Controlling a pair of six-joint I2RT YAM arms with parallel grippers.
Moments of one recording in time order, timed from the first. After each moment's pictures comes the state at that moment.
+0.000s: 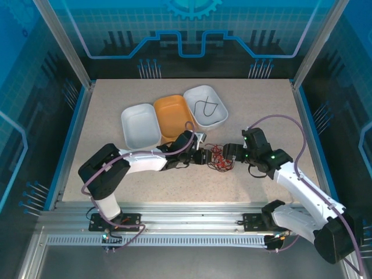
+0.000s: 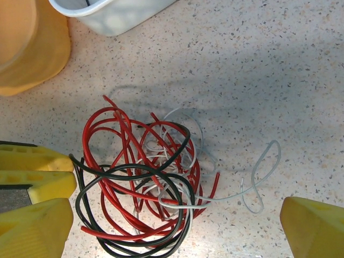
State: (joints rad) left arm -0.80 1.75 0.92 0.14 0.23 -0.67; right arm 0.44 1.00 0.73 -0.64 0.05 0.52
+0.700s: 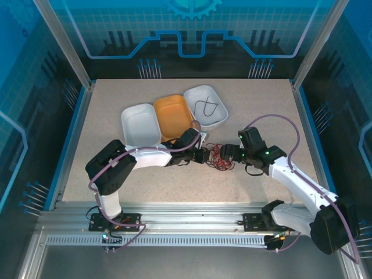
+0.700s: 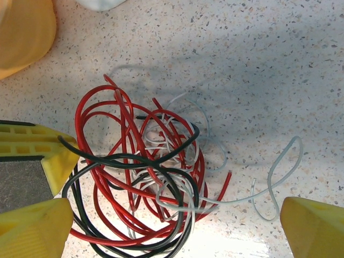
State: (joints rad) left arm -0.79 1.82 1.00 0.03 0.18 -0.54; right arm 0.44 1.09 0.73 -0.62 0.01 0.54
